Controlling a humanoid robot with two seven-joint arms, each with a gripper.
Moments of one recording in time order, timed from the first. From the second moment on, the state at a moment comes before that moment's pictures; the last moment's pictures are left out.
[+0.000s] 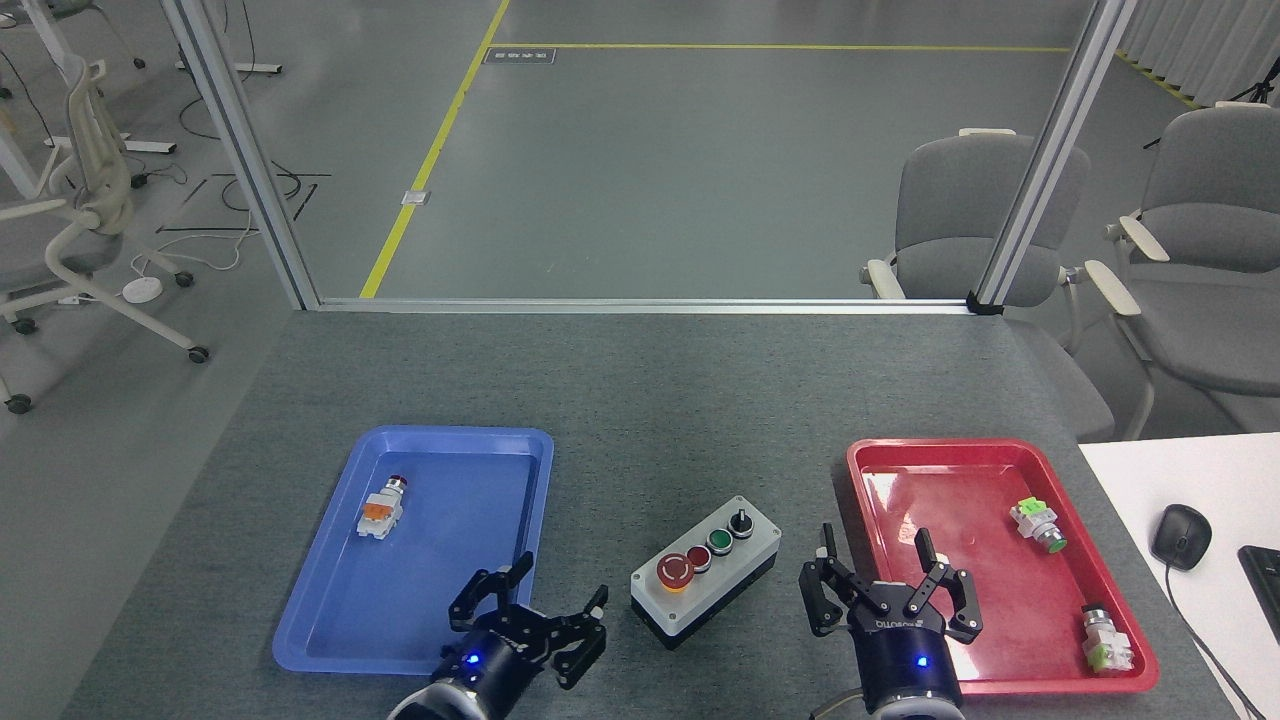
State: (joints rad) left arm -0.16 0.17 -0.43 -1.28 -1.24 -0.11 0.09; right arm 0.02 0.10 0.01 -1.53 1.55 0.05 -0.04
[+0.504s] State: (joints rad) left arm -0.13 0.22 0.22 -1.44 -1.22 -0.27 0.08; right arm 0.02 0.11 0.05 -1.53 1.55 0.02 -0.04
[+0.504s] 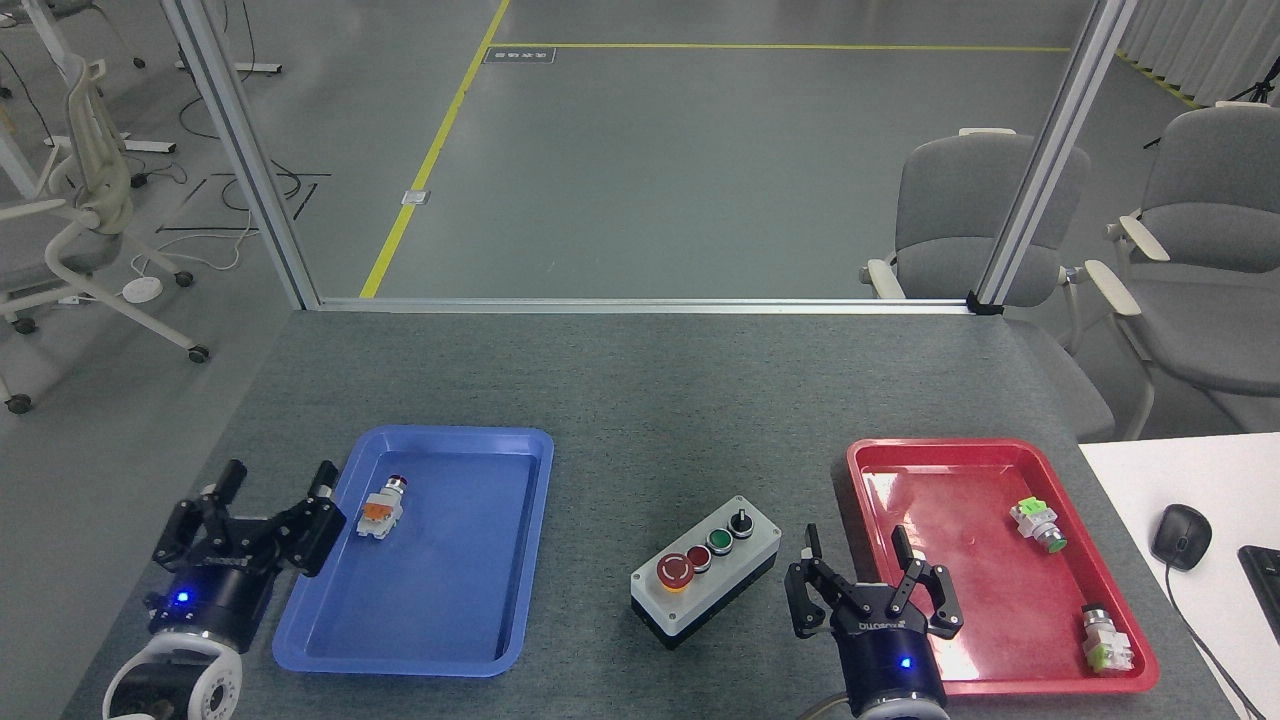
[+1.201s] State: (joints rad) left arm -0.16 0.14 0.25 -1.41 -1.23 -0.20 0.10; right arm 0.00 0.15 0.21 -1.45 1.61 -0.02 -0.03
